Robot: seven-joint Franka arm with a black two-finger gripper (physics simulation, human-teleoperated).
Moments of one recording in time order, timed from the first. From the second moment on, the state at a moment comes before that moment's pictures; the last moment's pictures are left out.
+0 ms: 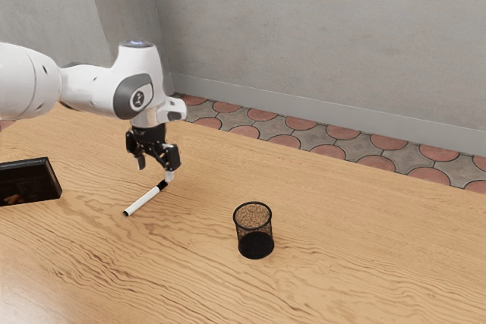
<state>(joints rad) -0.08 0.31 0.18 -1.86 0.00 2.06 0.16</state>
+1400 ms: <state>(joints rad) -0.06 0.55 0.27 -1.78 -0.11 2.21 0.54</state>
